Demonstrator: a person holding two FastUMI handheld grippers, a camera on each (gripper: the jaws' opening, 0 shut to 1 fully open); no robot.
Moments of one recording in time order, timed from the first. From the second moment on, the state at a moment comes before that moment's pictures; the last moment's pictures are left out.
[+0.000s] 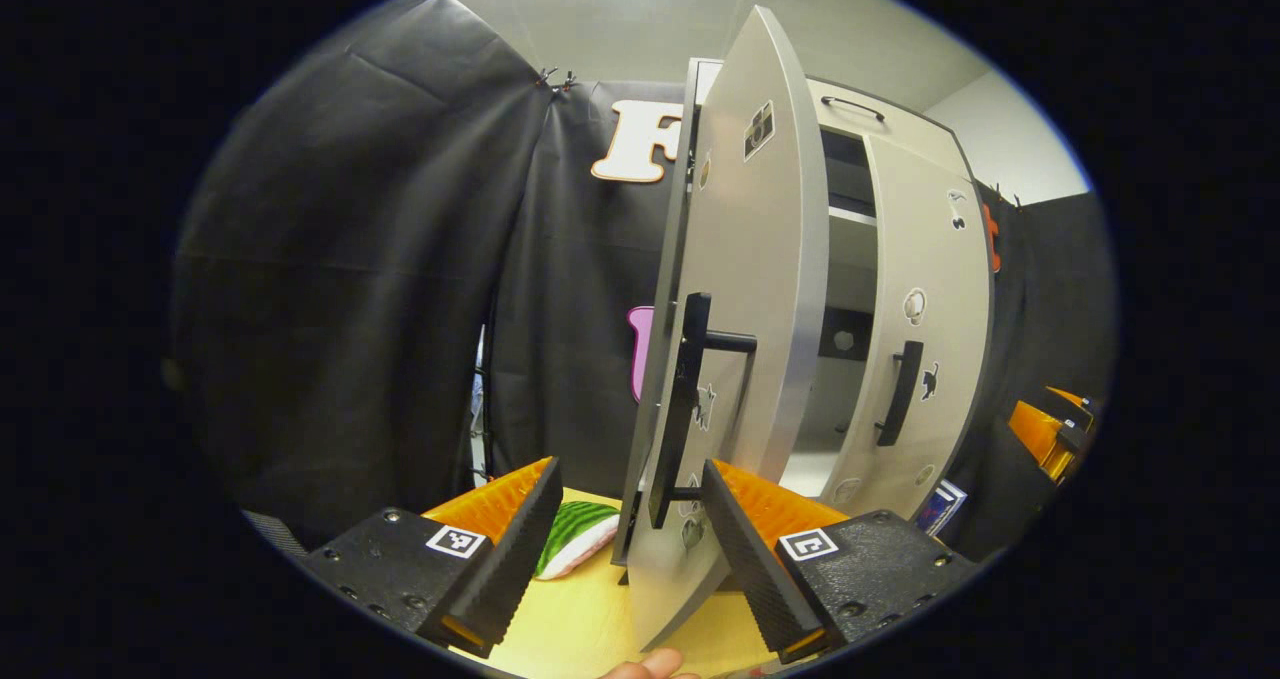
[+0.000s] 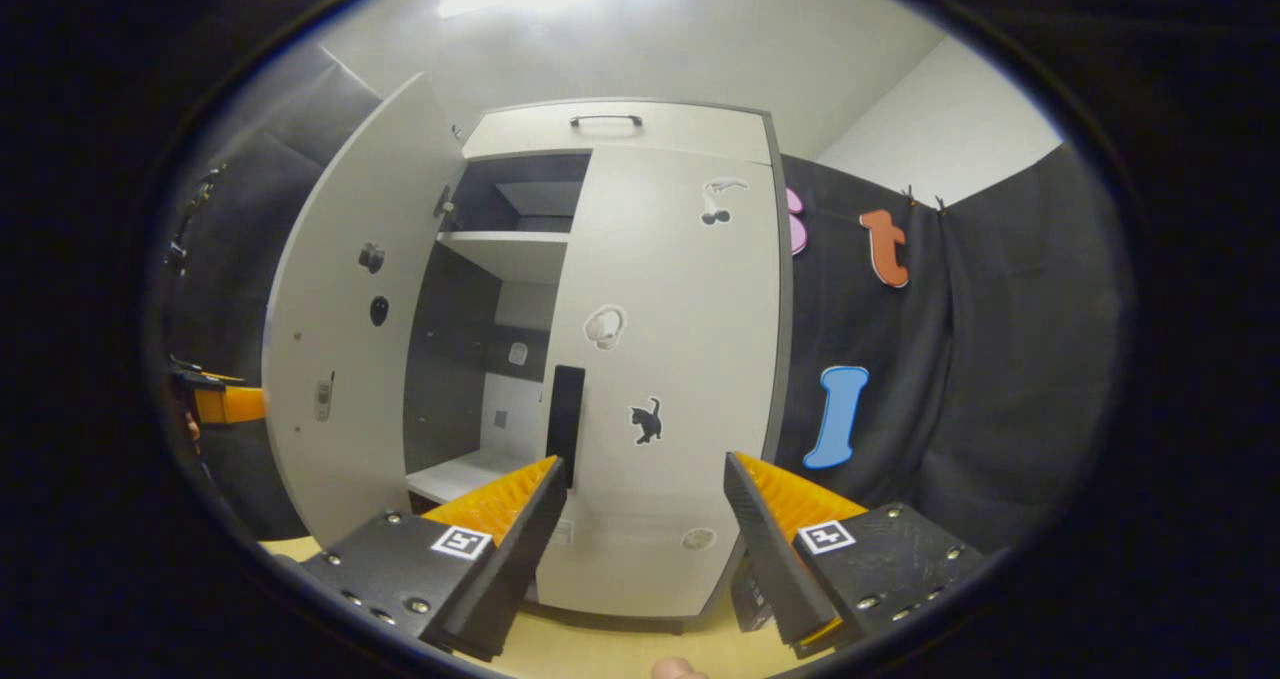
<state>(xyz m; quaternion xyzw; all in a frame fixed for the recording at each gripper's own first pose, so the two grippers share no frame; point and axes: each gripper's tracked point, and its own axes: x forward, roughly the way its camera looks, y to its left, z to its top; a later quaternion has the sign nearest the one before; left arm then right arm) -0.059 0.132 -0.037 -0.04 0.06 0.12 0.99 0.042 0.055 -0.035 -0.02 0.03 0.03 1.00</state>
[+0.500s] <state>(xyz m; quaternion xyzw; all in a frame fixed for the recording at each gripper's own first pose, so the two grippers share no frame) -0.046 0.102 -0.040 -0.04 0.06 0.08 0.99 0.041 0.051 -0.033 -0.03 0.03 0.01 1.00</state>
